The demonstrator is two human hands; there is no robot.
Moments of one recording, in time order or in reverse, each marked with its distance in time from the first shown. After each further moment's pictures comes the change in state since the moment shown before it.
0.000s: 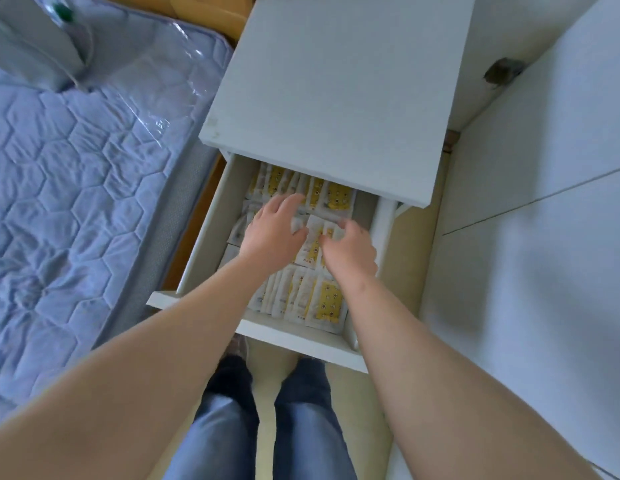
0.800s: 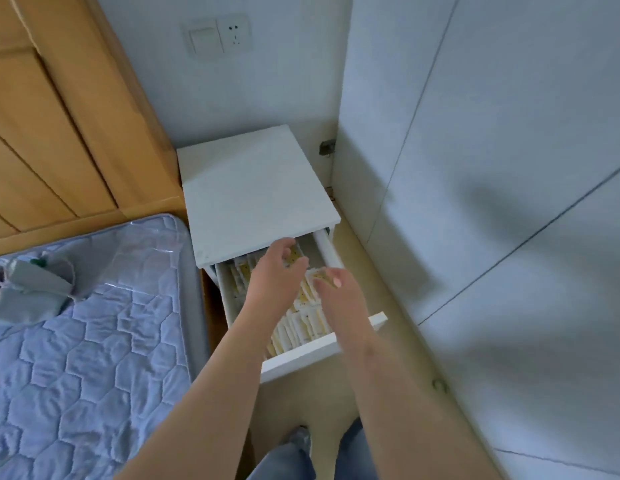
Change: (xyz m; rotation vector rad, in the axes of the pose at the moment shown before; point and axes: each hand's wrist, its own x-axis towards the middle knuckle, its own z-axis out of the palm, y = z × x) left_hand -0.185 0.032 -0.145 -0.265 -0.158 0.359; right_hand -0.266 -0.068 0.019 0.771 0.439 0.033
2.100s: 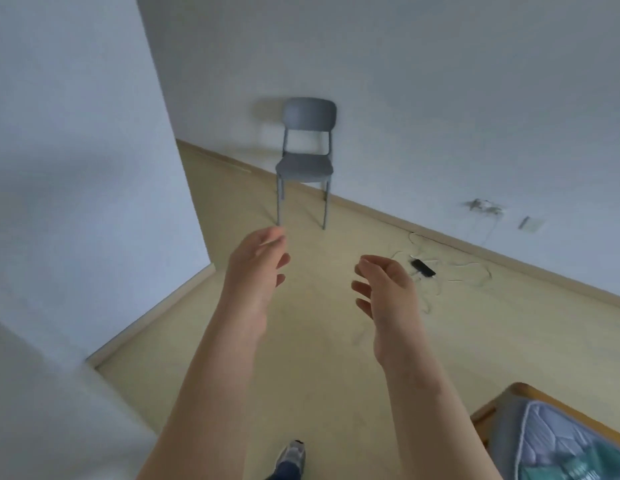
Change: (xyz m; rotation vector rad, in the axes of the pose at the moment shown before) left_hand -0.878 0.063 0.415 0.073 -1.963 0.548; right_hand -0.783 0.401 -0.379 0.986 2.298 0.071
